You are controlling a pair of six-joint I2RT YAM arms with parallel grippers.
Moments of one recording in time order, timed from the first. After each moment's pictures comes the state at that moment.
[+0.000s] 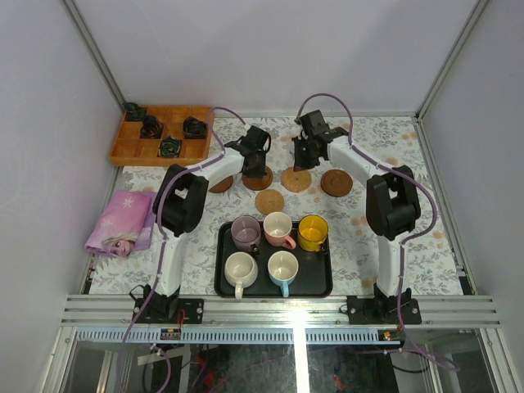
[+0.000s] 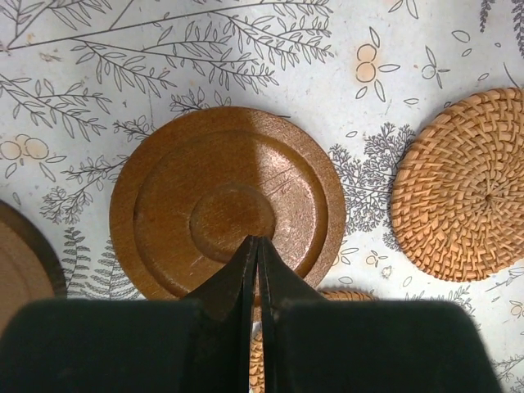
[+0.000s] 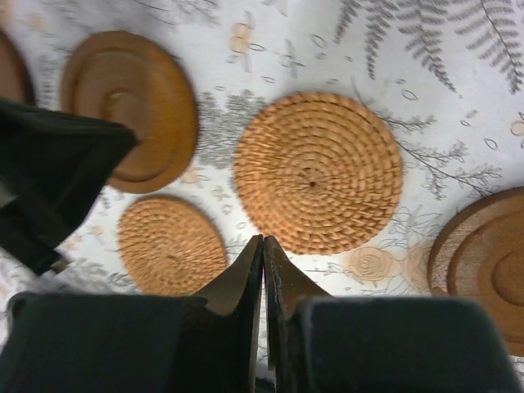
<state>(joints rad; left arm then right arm) -0.47 2.20 1.68 -0.47 -0.06 -0.42 0.42 2.08 1.69 -0.62 -0.11 0.31</state>
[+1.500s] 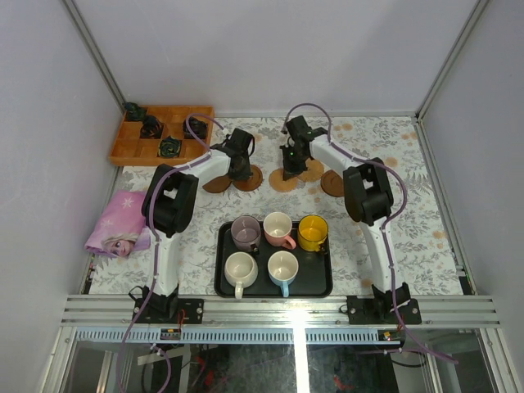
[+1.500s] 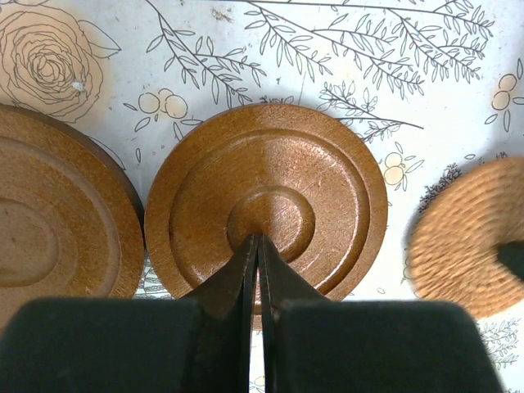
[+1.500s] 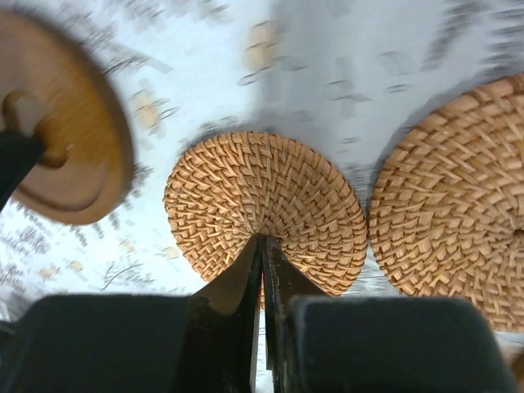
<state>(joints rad) -0.39 2.13 1.54 -0.43 -0.10 -0.53 0.47 2.36 1.95 -0.74 -0.21 0.30</state>
